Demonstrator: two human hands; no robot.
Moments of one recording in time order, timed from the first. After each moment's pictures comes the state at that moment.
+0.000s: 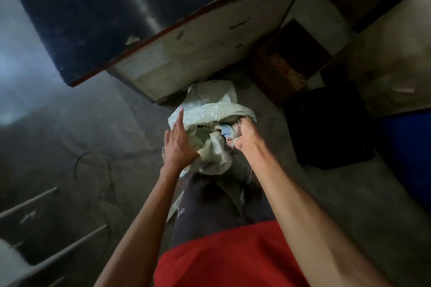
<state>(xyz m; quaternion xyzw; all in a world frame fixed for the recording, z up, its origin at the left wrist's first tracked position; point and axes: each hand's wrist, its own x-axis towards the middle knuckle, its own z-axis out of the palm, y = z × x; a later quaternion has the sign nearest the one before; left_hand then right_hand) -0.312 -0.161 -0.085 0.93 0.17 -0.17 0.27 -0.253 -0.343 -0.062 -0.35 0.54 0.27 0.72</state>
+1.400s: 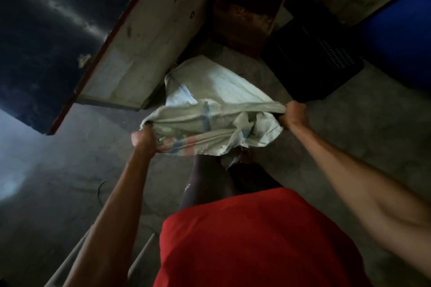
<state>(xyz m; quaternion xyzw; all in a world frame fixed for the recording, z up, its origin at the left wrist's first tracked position) -0.239 -0.068 -0.085 0.77 0.44 -0.26 0.39 -0.358 -0.448 -0.093 -0.80 0.48 0.26 0.25</state>
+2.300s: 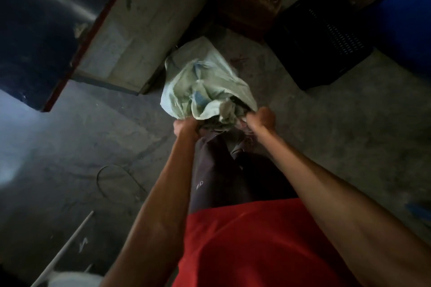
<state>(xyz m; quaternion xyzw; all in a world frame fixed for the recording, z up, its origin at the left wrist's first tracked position) -0.295 -0.135 -0.118 0.60 0.48 -0.38 0.51 -0.372 -0.310 -0.119 -0.71 0.57 0.20 0.35</state>
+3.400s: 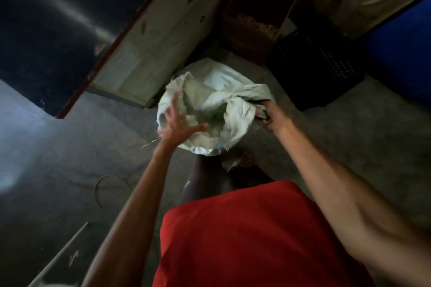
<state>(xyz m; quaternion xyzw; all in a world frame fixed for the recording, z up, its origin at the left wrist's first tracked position) -0.277 -0.098 -0.077 0.86 0.04 -0.33 0.39 -0.333 -0.372 -0.071 -0.37 0.58 0.13 0.71</state>
